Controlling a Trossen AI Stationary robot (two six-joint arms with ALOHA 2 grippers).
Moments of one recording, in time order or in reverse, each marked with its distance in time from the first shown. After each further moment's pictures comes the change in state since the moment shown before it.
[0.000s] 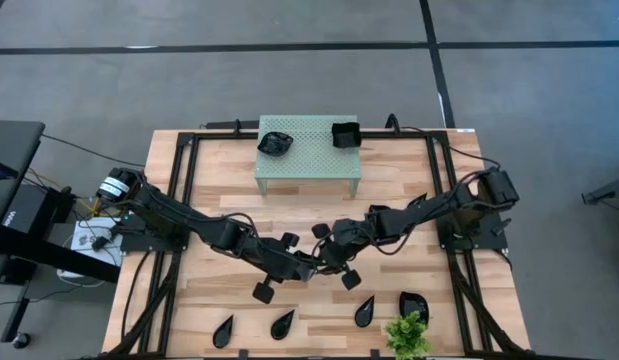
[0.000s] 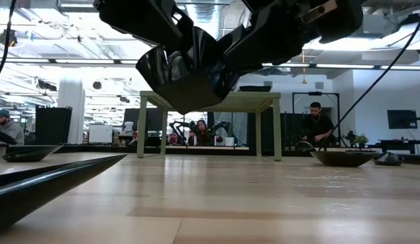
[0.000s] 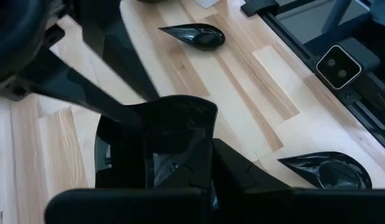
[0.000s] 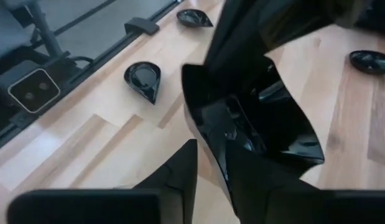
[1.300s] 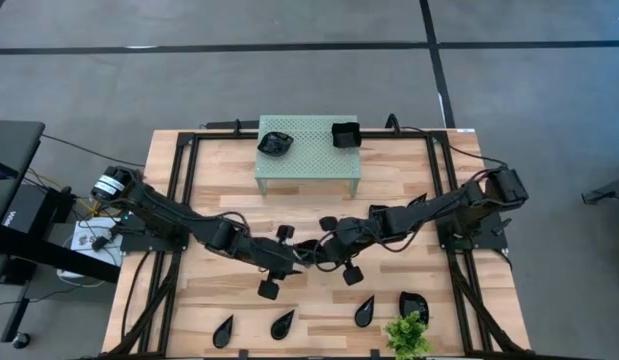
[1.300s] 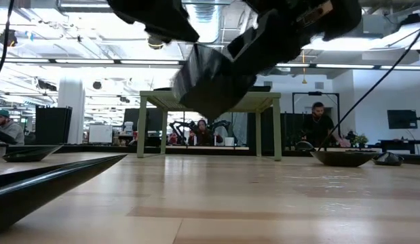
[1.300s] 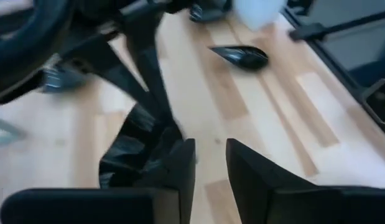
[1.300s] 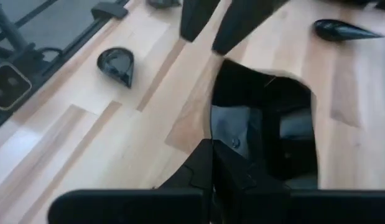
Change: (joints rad) left arm -0.027 -0.051 0.000 0.017 -0.202 -0.077; right arm 0.002 -0.085 0.000 -0.150 0.132 0.071
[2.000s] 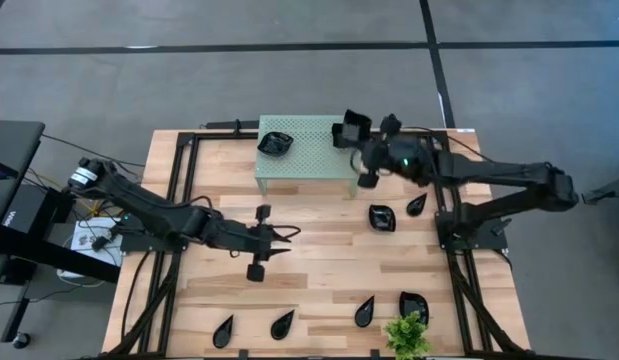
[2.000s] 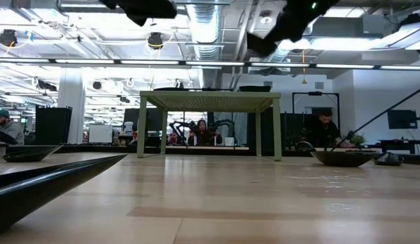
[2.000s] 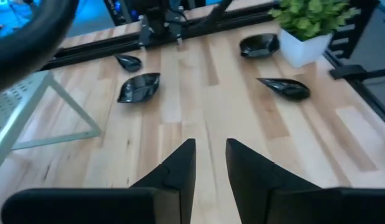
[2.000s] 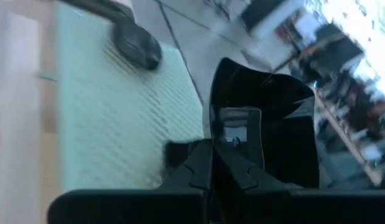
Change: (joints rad) left arm 0.022 -0.260 -0.174 0.079 -0.154 -0.006; right arm -0.434 -0.474 0.001 -0.221 0.628 -0.383
